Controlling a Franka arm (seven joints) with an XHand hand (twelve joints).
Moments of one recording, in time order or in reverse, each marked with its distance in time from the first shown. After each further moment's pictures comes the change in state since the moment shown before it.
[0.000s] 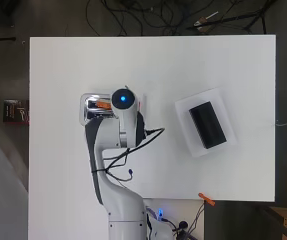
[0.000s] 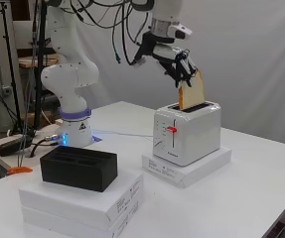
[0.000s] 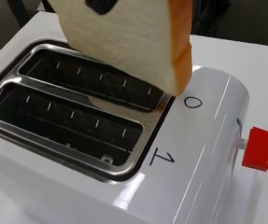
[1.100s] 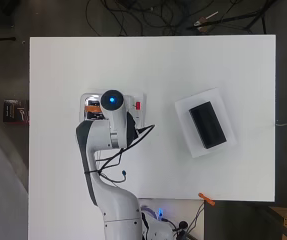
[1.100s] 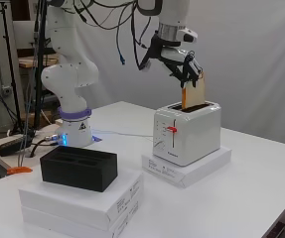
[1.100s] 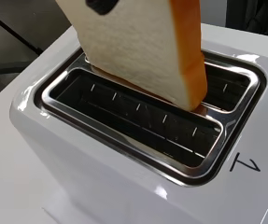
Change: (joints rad) arm 0.029 0.011 0.040 -0.019 0.042 0.021 -0.095
